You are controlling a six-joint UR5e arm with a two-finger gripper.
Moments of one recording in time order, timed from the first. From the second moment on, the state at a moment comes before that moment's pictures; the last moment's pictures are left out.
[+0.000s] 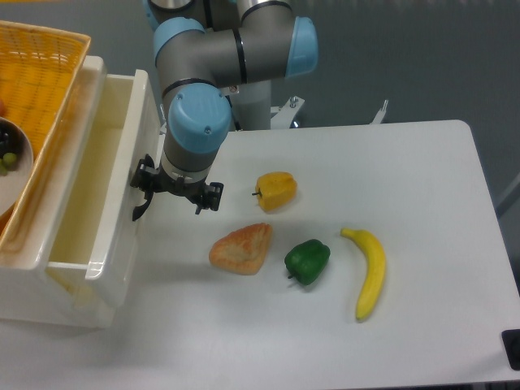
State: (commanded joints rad) arm 2.24 -1.81 -1.59 -1.44 1.30 0.42
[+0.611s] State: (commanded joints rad) arm 2.26 -1.81 -1.59 -1.44 1.32 0.46
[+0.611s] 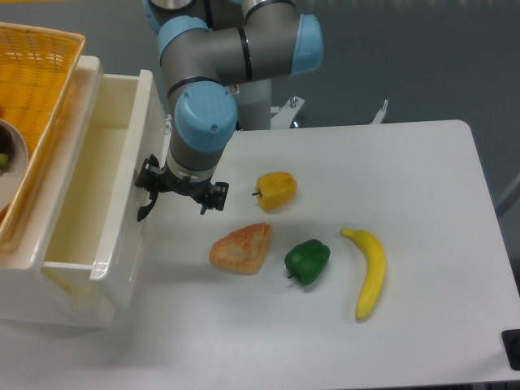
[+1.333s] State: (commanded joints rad) arm 2.31 -1.81 -1.59 -1.45 1.32 0.49
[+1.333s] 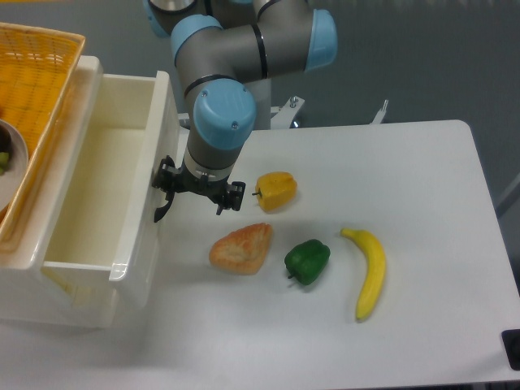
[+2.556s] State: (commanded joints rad) arm 2.34 -1.82 -1.58 -1.47 1.29 0.51
